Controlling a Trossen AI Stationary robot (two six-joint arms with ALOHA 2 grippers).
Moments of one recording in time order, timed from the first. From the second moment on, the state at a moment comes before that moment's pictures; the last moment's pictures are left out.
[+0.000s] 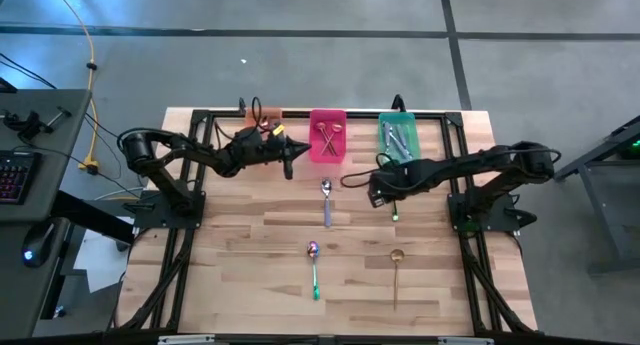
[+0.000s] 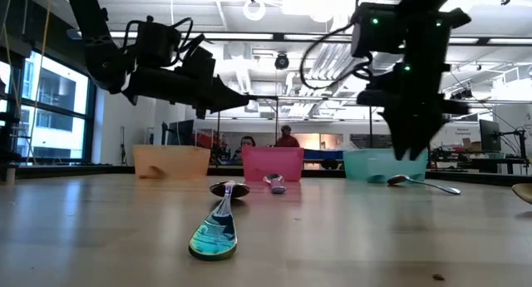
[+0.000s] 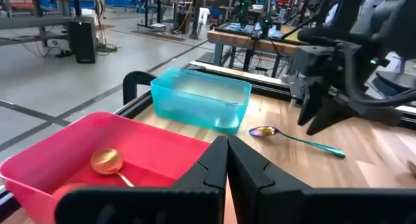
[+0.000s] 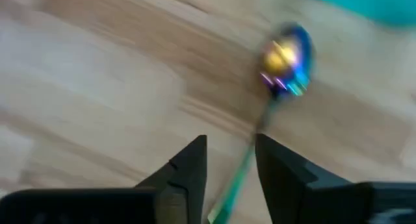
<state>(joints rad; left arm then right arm) 0.46 1.64 0.49 1.06 0.20 -0.10 -0.05 1.48 0.85 -0.79 0.24 1.11</state>
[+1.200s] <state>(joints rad) 0.47 1.64 0.49 1.05 0.38 -0.27 -0.13 1.42 0.64 0.03 0.27 0.65</state>
